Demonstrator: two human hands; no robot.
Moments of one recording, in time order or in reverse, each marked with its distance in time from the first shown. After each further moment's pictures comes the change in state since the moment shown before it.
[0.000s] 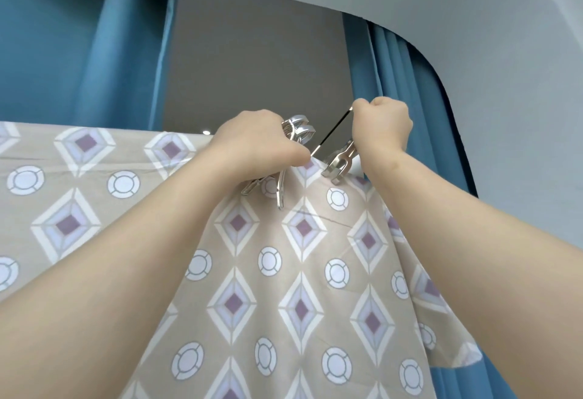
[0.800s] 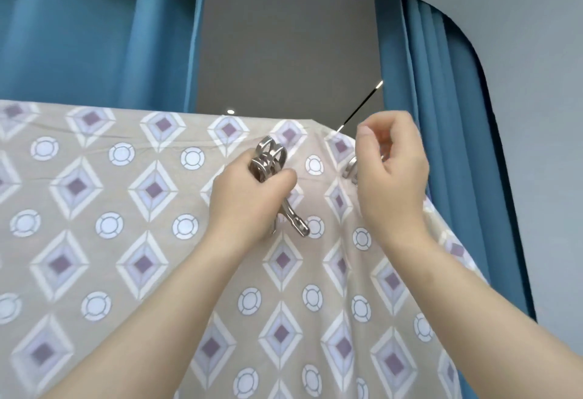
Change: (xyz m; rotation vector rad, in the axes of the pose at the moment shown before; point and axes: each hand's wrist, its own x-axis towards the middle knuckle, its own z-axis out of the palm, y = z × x) left_hand -0.083 -0.047 0.034 -0.721 0.324 -0.181; right_hand -0.117 0.011 -0.023 0.277 -0.094 -0.456
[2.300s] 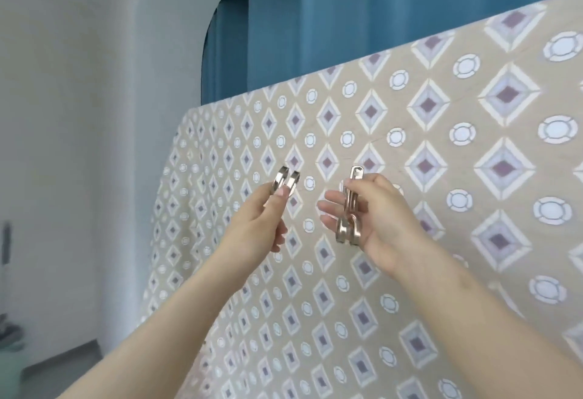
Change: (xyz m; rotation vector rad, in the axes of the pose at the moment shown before) left_hand -0.103 -0.036 -0.529 0.574 0.277 -0.533; right_hand -0.255 -0.313 0.354 1.259 -0.820 1.445
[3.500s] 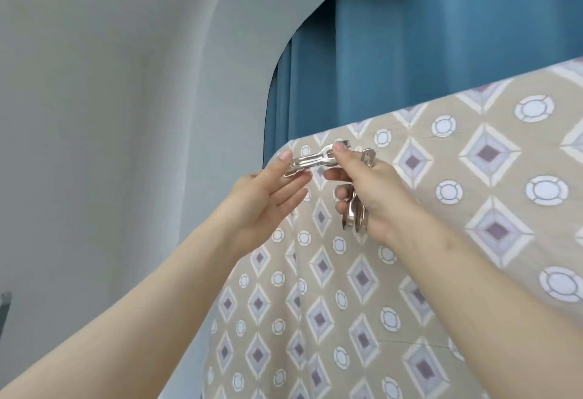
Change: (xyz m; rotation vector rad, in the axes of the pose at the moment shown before) left_hand 0.343 -0.145 -0.264 -0.733 -0.102 0.026; right_hand 0.330 0.152 0.286 -0.242 -0.120 -0.286
